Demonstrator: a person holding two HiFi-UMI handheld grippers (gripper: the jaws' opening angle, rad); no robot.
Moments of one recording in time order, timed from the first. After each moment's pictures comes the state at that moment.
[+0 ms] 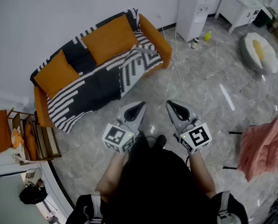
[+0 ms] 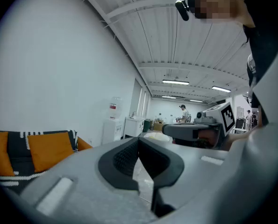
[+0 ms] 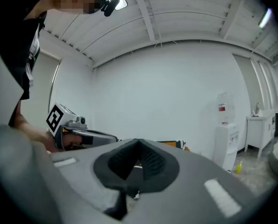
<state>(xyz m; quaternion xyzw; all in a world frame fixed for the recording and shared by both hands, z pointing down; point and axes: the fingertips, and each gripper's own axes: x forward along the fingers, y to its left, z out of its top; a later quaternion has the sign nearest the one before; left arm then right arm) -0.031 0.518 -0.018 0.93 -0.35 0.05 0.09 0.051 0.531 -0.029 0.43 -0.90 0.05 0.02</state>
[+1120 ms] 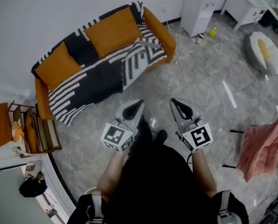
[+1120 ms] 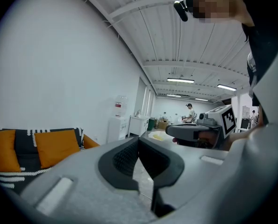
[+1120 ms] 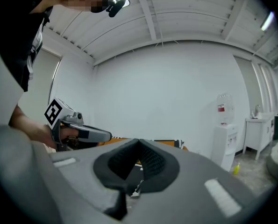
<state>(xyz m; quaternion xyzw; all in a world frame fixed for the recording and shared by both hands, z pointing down) -0.048 0.519 -0.008 0.92 -0.38 0.06 0.09 0.055 0.529 -0.016 0.44 -0.90 0.04 0.03</state>
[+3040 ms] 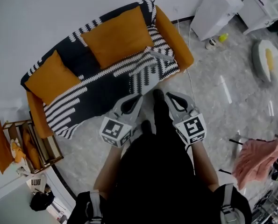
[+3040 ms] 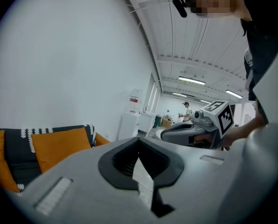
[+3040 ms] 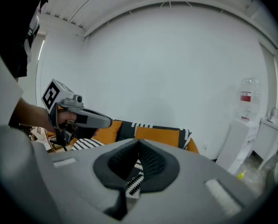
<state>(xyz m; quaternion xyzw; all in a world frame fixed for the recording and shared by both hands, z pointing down) -0.181 0.189 0.044 0.92 -0.37 0.07 0.15 -0.089 0.194 0.054 0.41 -0.89 0.08 0.18</state>
